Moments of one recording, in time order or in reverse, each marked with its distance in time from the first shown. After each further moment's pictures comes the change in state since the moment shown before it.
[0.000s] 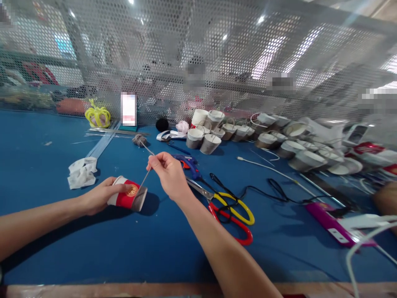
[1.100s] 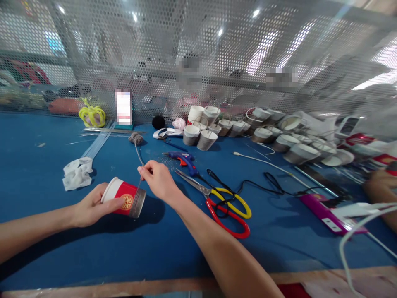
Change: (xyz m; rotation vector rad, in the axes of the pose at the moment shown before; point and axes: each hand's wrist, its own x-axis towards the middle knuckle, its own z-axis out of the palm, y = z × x) left_hand -0.022 -0.001 0.002 0.307 -0.225 0.343; right_hand -0.004 0.006 0.009 -0.445 -0.191 0.107
